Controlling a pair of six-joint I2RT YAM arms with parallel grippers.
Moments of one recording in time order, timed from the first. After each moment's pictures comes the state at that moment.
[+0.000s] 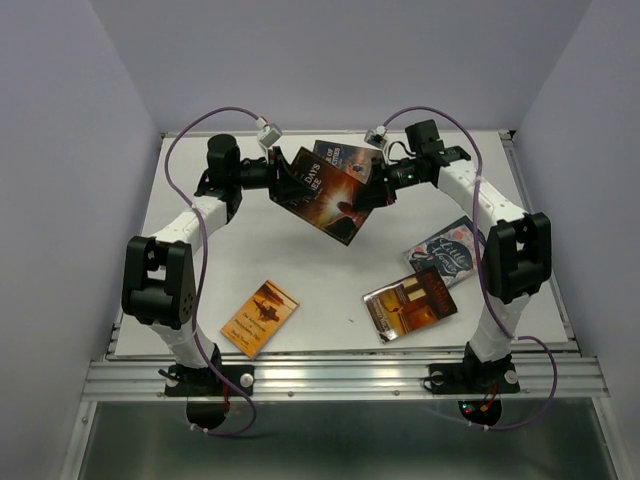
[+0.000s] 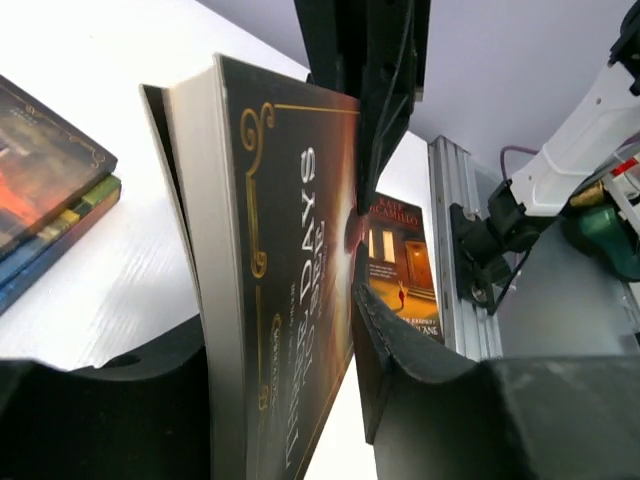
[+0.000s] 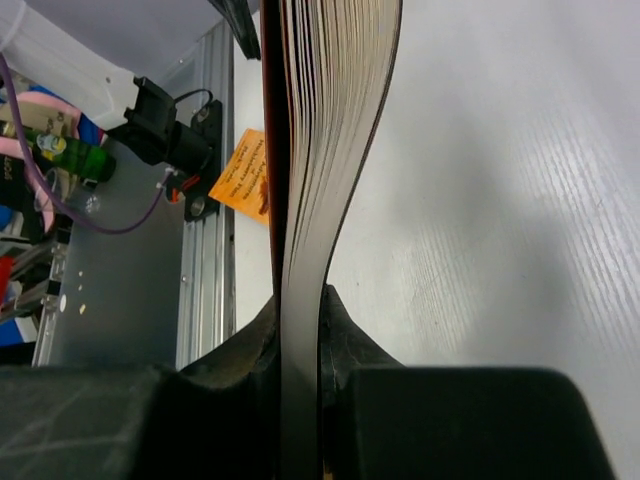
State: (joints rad) left arm -0.20 1.68 1.15 0.39 1.26 -0.39; right arm 0.30 1.88 1.64 -0.68 -1.25 -0.28
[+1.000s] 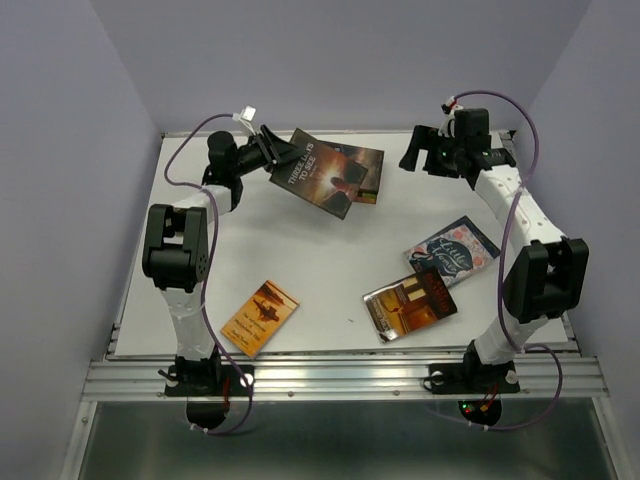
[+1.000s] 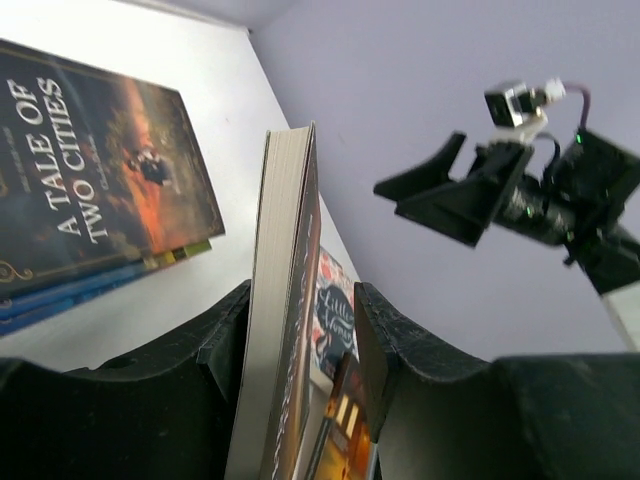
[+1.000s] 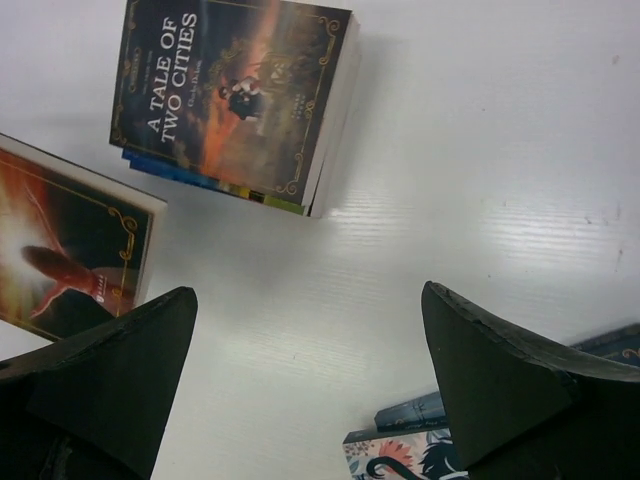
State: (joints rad) left arm -0.12 1.98 1.29 0.73 0.90 -1.09; right arm 0.13 1.70 1.56 -0.50 -0.25 0.28
